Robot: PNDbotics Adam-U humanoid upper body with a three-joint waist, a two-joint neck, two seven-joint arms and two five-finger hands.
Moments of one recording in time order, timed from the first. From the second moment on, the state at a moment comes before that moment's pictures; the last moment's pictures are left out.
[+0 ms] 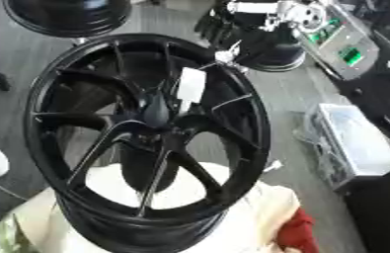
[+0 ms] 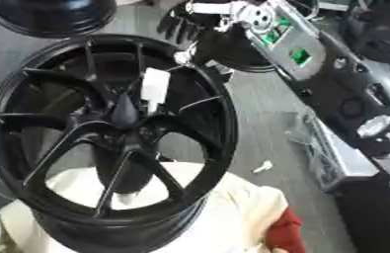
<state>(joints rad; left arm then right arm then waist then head) -0.40 0.78 -0.22 -1.90 0.71 -0.28 -0.65 -0.70 -0.76 0.29 -1.61 0.17 0.22 0.60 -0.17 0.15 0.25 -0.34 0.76</state>
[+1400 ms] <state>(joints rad) -0.37 0.78 -0.21 -1.87 0.68 -0.29 -0.65 -0.67 -0.76 0.28 -1.70 0.13 0.26 0.65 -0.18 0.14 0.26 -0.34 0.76</state>
